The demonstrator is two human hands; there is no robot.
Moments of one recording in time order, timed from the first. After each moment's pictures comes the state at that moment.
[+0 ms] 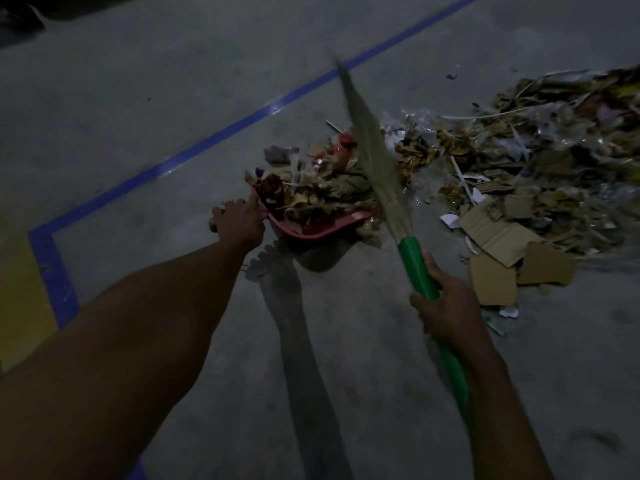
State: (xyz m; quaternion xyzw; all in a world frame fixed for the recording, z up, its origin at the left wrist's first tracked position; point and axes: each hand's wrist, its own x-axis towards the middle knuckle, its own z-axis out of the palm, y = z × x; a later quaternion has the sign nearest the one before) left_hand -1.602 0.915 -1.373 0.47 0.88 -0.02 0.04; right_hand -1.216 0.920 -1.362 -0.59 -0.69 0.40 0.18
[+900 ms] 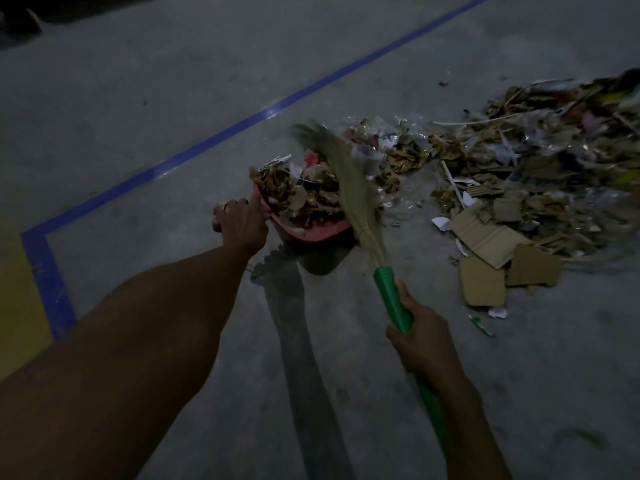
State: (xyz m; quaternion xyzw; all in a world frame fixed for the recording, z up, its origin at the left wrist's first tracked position) left_hand -1.578 0.918 -1.369 0.47 0.88 0.00 -0.01; right_hand -1.221 0.873 -1.362 -0.57 -0.71 0.41 0.10
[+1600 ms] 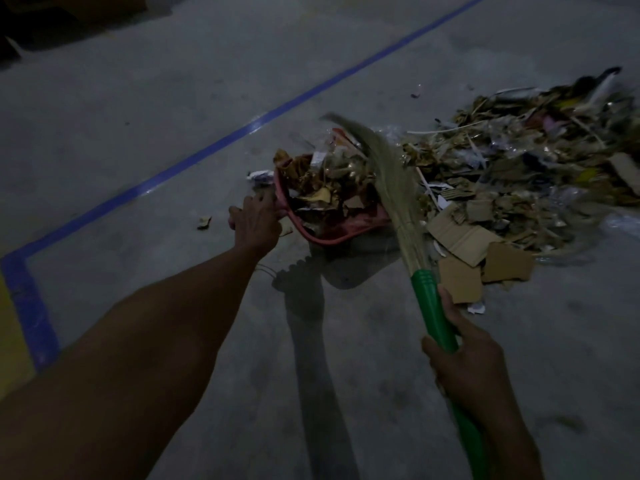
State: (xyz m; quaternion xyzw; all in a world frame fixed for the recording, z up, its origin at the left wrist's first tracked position) left_hand -1.538 0.953 -1.360 0.53 0.84 0.12 -0.02; right_hand -1.152 0.848 -1.323 -0.62 -0.62 0.42 0.24
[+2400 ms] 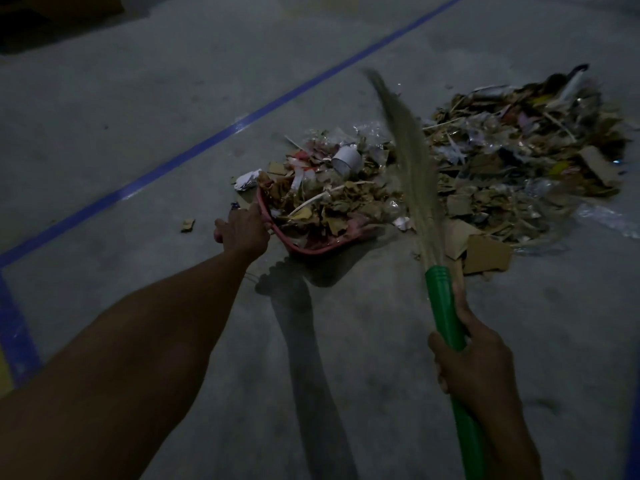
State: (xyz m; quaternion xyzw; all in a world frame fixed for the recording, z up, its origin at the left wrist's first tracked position) left_hand -1.523 0.950 -1.363 0.48 0.88 0.07 0.03; right_hand -1.134 0.837 -1.324 -0.68 -0.57 0.37 0.29
